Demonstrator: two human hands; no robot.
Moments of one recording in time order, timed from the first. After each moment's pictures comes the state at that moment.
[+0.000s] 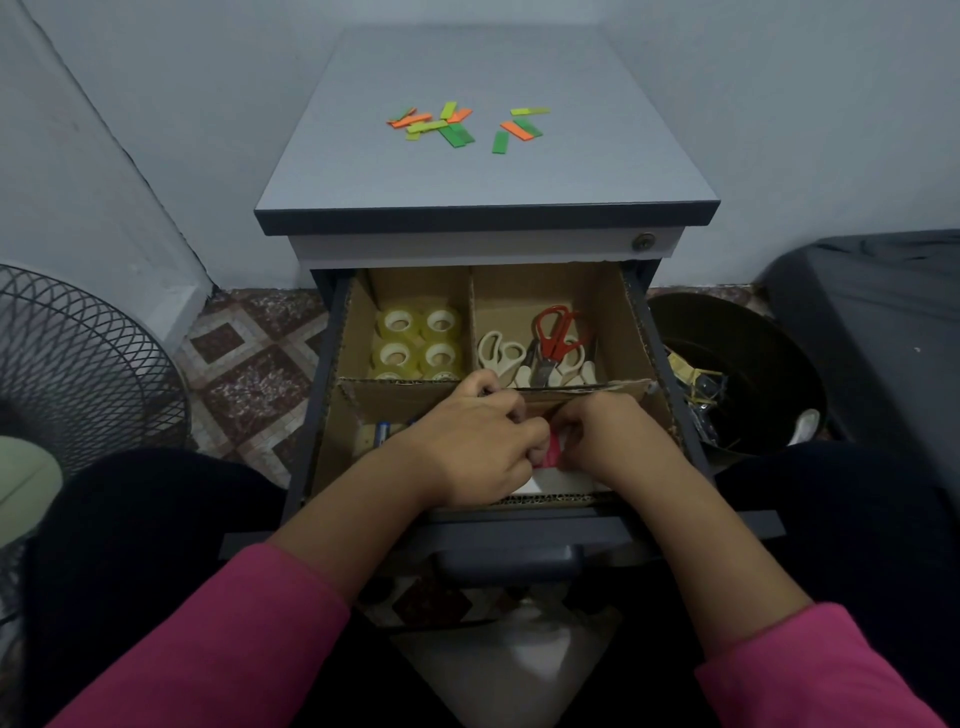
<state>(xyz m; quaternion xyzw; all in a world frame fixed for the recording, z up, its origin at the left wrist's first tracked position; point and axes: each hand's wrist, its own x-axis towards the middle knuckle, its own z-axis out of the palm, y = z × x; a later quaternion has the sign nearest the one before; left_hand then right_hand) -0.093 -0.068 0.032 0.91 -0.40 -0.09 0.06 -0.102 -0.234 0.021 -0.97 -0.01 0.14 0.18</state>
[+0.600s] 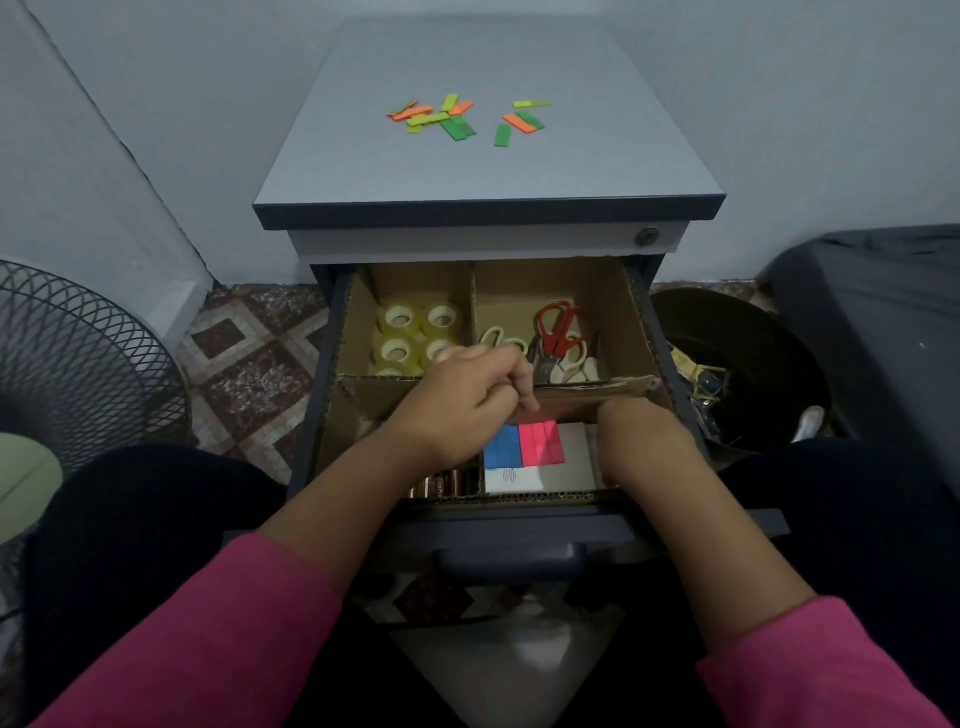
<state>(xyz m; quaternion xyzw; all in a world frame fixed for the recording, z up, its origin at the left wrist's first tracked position) -0.082 -0.057 0.030 0.88 -0.23 -0.06 0.41 -0.106 -0.235 0.032 -0.97 0.11 0.22 0.03</state>
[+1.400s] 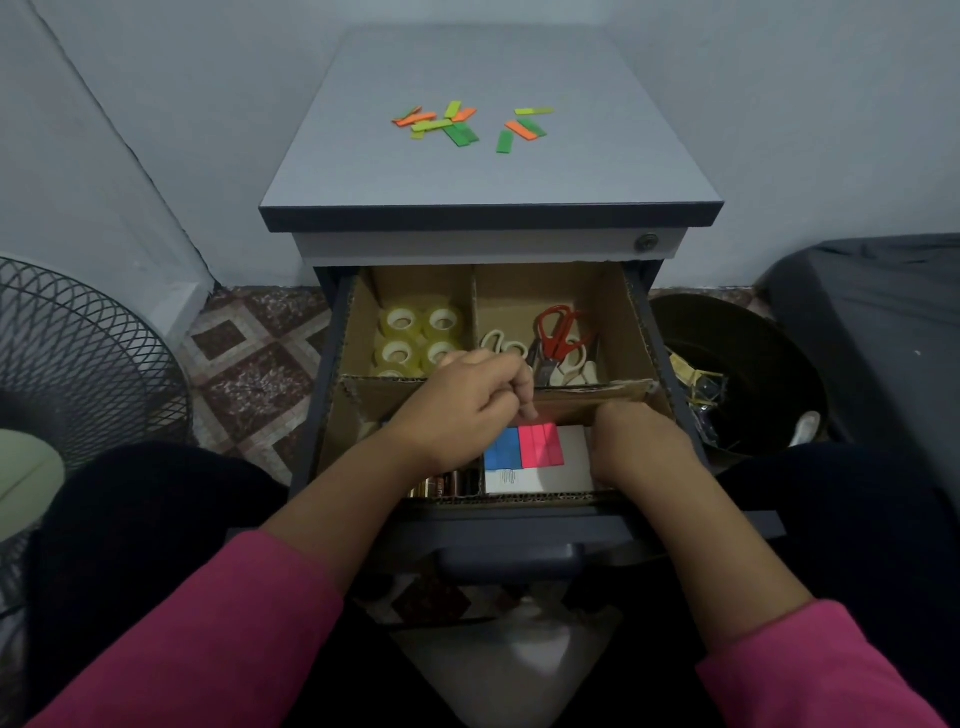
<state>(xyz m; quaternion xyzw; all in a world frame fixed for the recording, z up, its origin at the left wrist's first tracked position) -0.083 -0.055 0.031 0.87 -0.24 -0.09 0.42 -0.106 -0.237 0.024 -0.97 0.11 0.18 0.07</state>
